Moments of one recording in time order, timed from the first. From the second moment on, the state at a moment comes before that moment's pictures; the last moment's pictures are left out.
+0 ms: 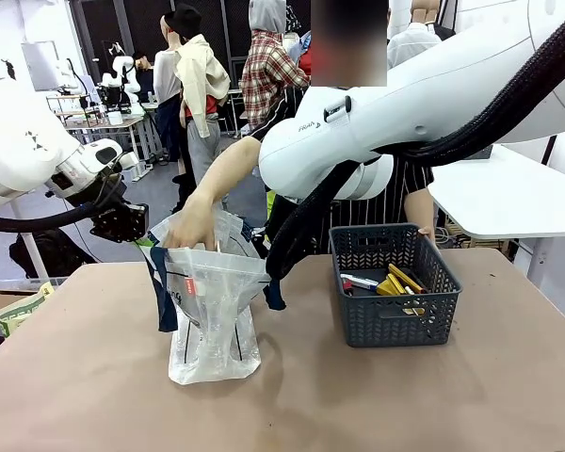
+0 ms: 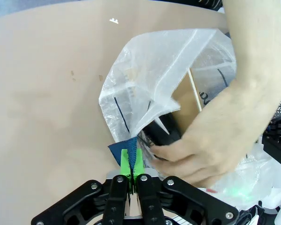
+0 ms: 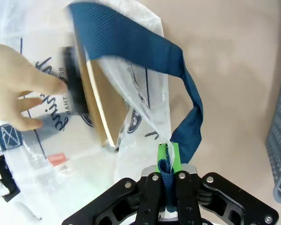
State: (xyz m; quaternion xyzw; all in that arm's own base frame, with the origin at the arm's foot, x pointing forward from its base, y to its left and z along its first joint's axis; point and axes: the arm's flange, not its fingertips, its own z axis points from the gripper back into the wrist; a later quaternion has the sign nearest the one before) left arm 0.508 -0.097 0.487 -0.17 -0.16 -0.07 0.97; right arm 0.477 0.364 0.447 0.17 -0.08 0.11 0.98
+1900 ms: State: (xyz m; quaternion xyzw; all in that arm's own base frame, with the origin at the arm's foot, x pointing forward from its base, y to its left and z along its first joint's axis) left arm 0.508 -0.097 0.487 -0.17 -0.16 -0.07 0.97; right arm 0.477 0.363 0.447 0.17 -0.08 0.11 0.98
